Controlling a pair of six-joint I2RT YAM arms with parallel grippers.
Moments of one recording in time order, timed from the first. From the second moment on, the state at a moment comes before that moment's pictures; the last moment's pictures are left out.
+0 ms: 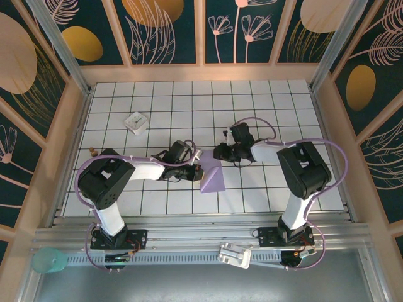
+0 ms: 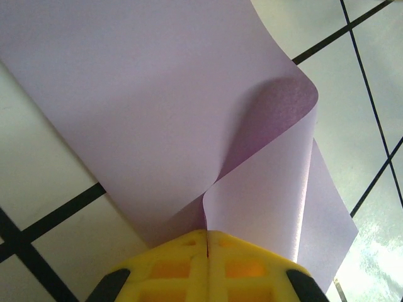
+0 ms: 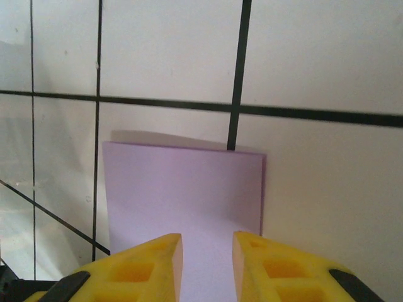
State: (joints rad) left arm -0.70 1.78 0.78 0.07 0.43 -0.45; right arm 0.48 1.77 0.91 -0.08 -0.41 0.54
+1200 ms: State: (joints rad) left arm -0.70 1.80 0.80 0.05 0.41 -0.45; right arm 0.82 1.57 0.54 0.24 -0.49 0.83
